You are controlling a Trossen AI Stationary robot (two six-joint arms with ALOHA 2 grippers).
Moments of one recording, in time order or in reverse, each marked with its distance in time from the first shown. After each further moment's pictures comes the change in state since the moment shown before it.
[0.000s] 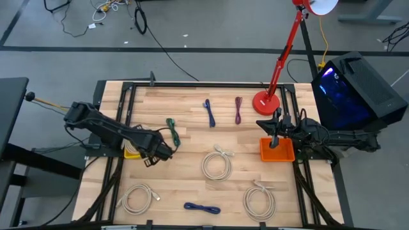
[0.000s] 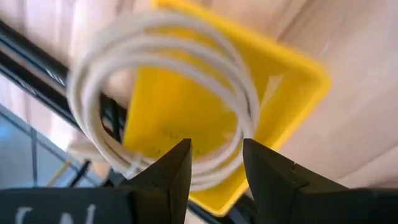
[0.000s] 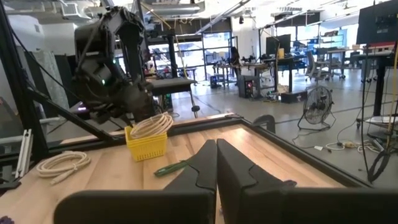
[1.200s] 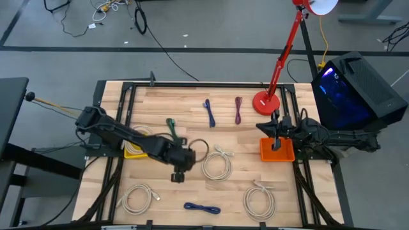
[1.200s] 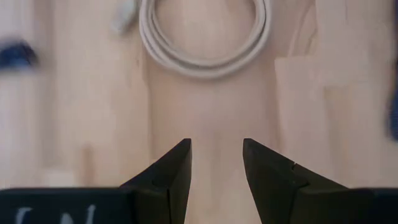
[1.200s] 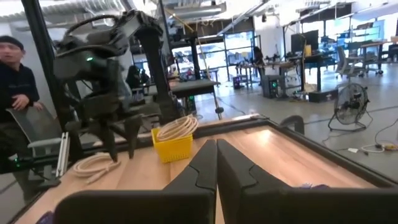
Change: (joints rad) left arm -0.043 0.198 0.212 0.701 -0.070 0.651; right arm 0.000 0.001 0.000 0.032 -0.102 0.053
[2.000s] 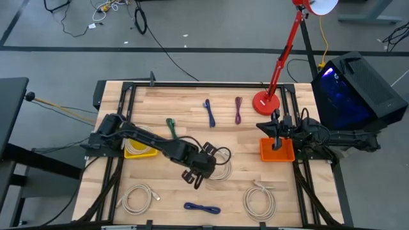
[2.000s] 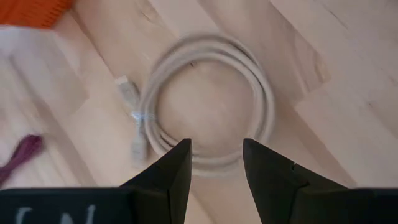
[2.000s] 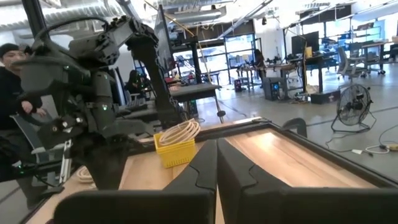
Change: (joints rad) left arm 0.051 0.255 0.282 0.059 0.051 0.657; right arm 0.000 0.000 0.000 0.005 0.000 0.017
